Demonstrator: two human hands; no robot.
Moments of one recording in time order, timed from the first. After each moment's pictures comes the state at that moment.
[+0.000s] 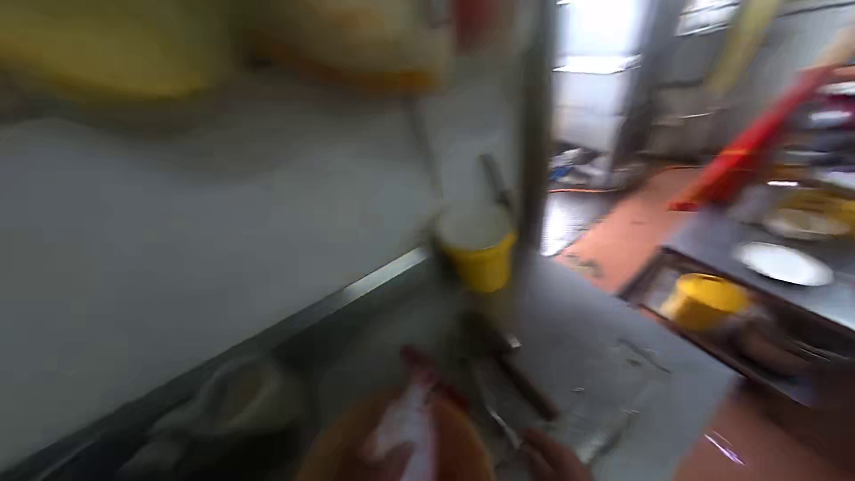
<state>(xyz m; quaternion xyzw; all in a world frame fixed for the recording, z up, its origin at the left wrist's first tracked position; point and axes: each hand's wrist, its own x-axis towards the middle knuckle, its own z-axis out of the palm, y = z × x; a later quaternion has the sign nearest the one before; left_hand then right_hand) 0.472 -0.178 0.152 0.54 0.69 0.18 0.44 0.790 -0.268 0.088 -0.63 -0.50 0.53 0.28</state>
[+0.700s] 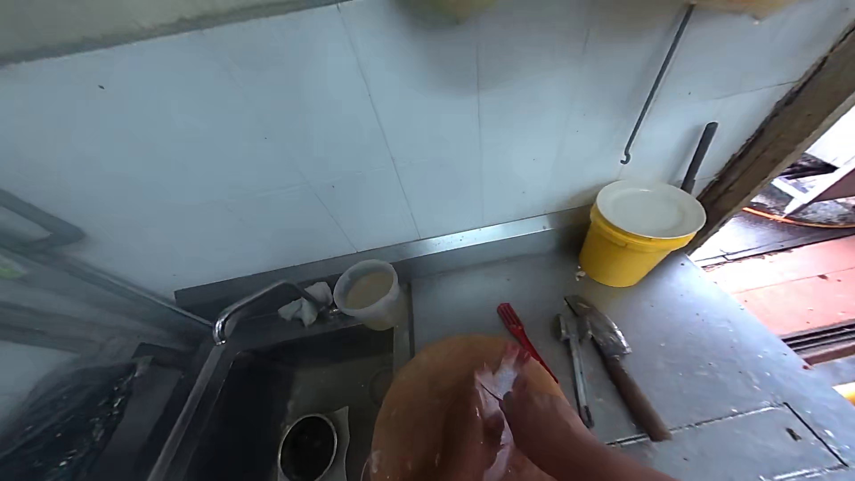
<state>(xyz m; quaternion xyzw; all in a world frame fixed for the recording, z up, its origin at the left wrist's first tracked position) 0.437 -0.208 0.124 0.59 0.71 0.12 0.37 0.589 -0.160 0.169 -0.52 -0.78 0.29 -0.20</state>
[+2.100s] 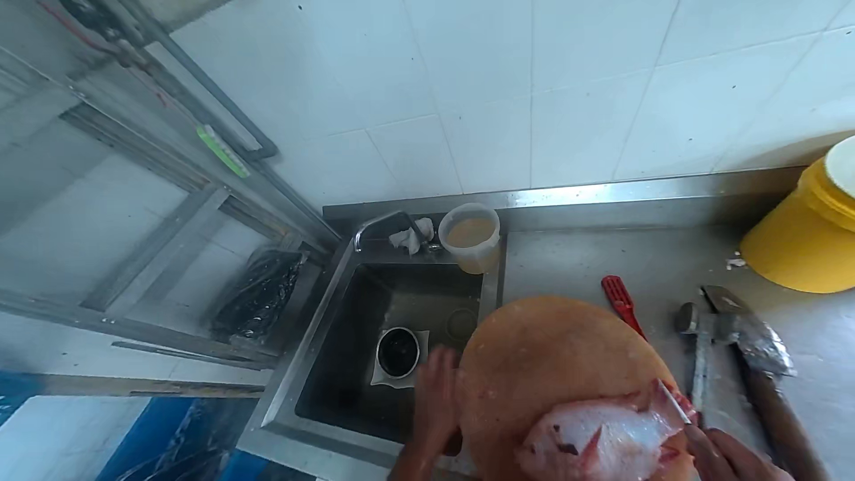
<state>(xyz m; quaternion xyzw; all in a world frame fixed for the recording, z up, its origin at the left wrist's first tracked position) 0.262 -0.325 0.056 0.54 0.83 0.10 0.06 0.704 -0.236 0.092 -0.57 -0.67 0.43 0.18</state>
